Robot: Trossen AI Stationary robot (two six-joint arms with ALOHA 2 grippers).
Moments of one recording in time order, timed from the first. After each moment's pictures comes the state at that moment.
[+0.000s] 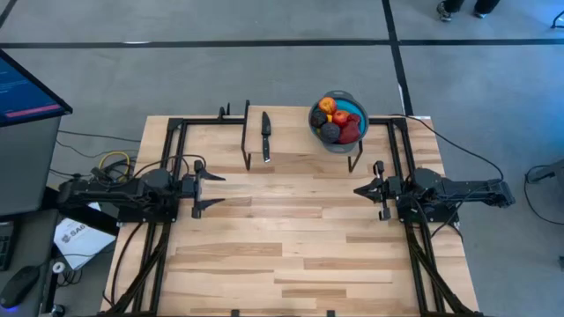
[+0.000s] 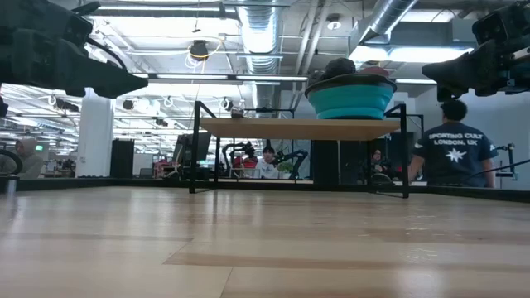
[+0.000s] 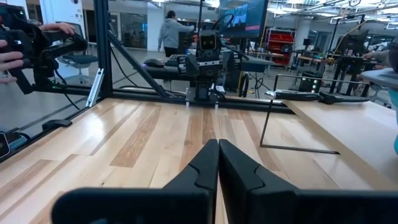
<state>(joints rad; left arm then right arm) 0.02 0.14 0.01 0.08 -0.05 0.18 0.03 0.01 0.01 0.01 0.01 -0.09</state>
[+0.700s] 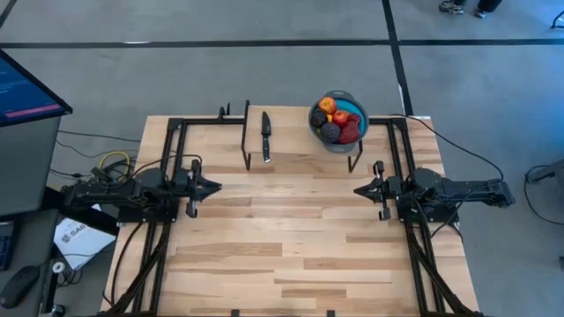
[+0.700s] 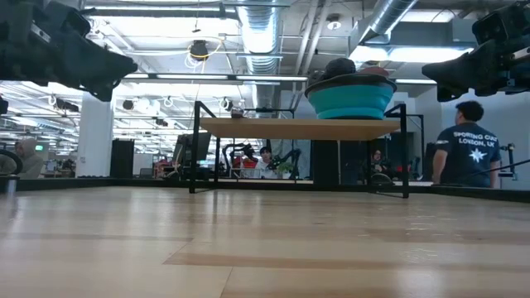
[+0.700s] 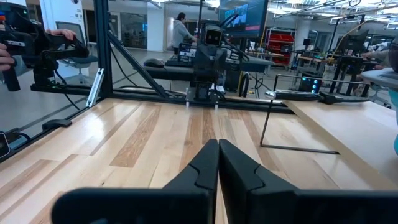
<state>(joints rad) 0.01 0.00 0.01 0.03 -0.06 -0.06 0.03 0.01 0.01 0.01 0.01 -0.09</state>
